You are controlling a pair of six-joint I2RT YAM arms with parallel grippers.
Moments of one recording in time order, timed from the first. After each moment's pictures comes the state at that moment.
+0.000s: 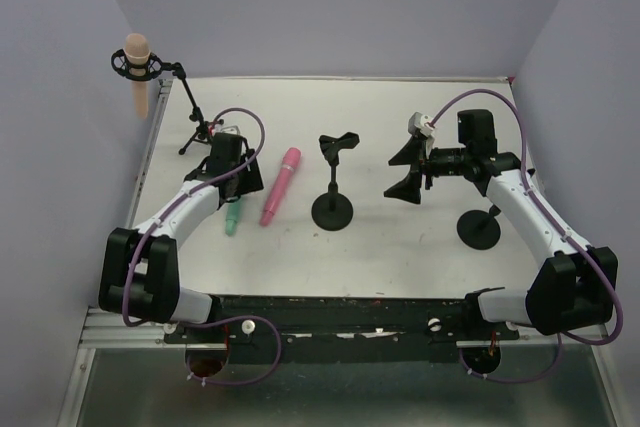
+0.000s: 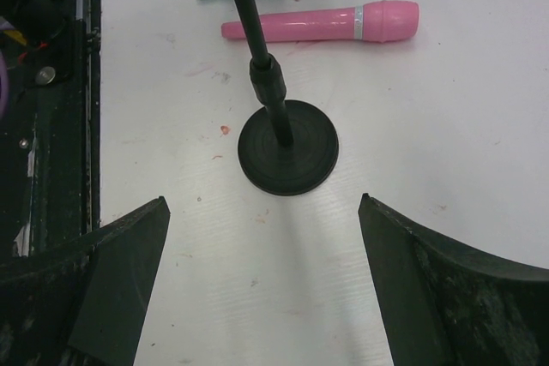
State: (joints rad) left arm -0.21 1.39 0.84 -0.30 -0.12 -0.39; right arm 0.18 1.32 1.03 -0.44 -1.10 -0.58
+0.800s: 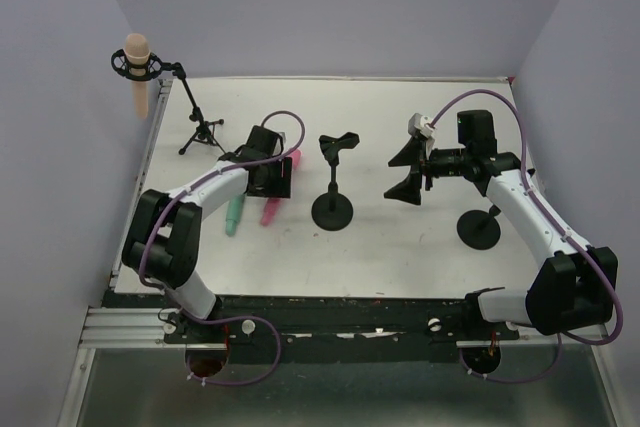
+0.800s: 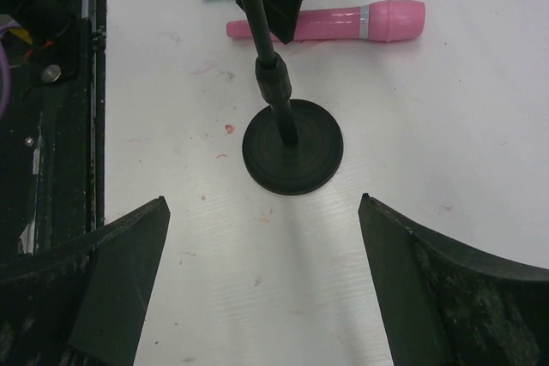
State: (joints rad) left arm -0.36 1.62 1.02 -0.42 0.06 -0.30; right arm 0.18 1.32 1.03 -0.46 -1.11 -0.59
